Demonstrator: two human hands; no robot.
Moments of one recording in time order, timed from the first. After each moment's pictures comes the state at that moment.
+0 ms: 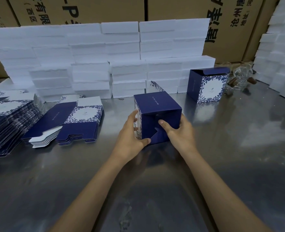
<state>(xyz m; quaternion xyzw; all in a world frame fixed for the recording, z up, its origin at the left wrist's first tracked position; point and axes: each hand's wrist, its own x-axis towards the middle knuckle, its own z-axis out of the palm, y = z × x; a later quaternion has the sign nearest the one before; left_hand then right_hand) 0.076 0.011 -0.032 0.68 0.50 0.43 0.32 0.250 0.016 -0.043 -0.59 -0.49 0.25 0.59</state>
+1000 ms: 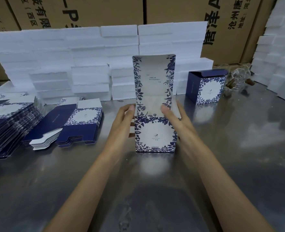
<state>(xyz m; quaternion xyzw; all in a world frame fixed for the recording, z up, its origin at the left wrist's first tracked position) 0.074 -0.004 0.012 0.56 0.46 0.53 0.44 0.253 -0.004 -0.004 -0.47 -0.49 0.46 0.58</state>
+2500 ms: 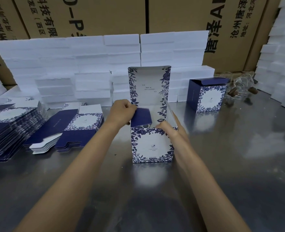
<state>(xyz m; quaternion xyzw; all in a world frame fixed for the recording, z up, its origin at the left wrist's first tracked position) 0.086 0.057 0.062 0.62 0.59 0.44 0.28 0.251 -0.009 -0.002 -0.46 -0.47 0.48 0.58</state>
